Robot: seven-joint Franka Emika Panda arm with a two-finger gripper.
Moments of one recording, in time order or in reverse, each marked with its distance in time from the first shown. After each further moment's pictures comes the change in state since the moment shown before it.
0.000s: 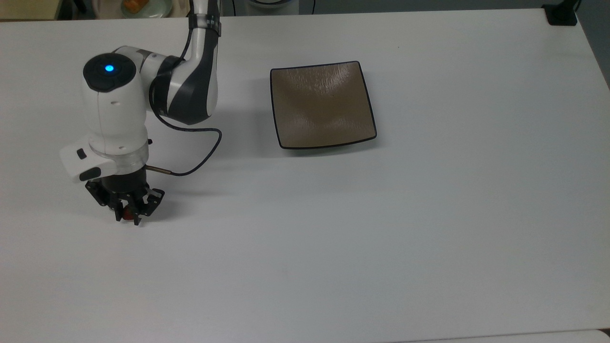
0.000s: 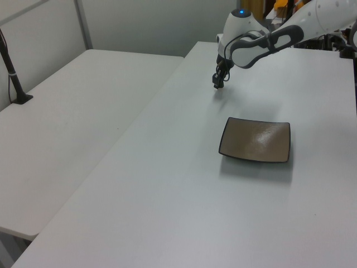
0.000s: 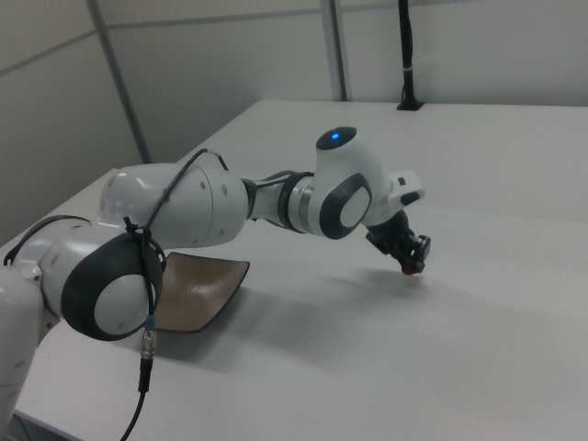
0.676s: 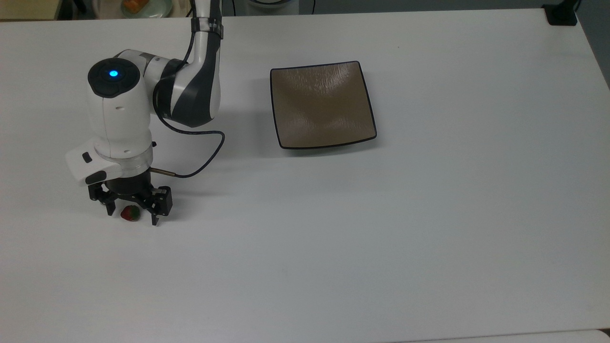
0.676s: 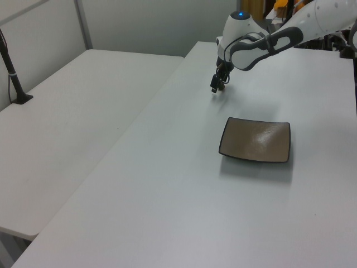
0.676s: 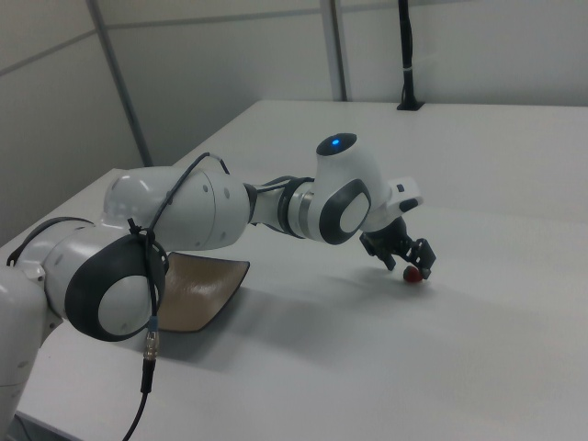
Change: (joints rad) arm 0.005 0.013 0.000 -0.006 0.000 -0.003 0.002
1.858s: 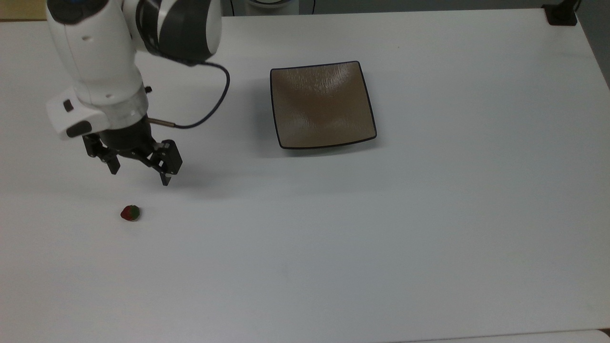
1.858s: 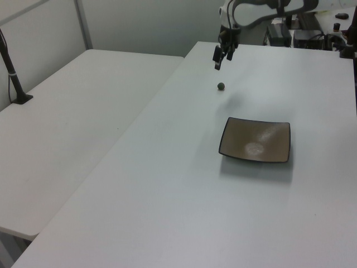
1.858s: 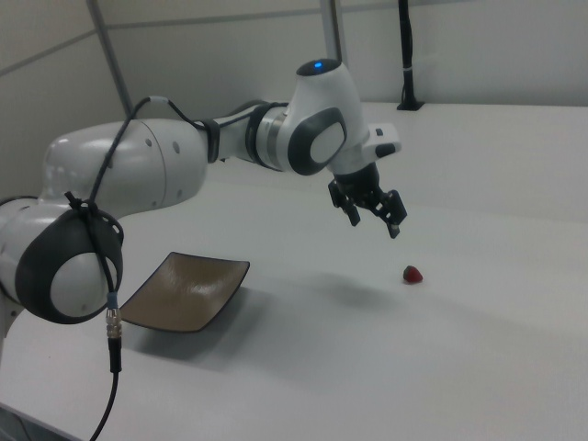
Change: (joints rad) arm 0.032 -0.178 0.001 0.045 0.097 -0.343 0.002
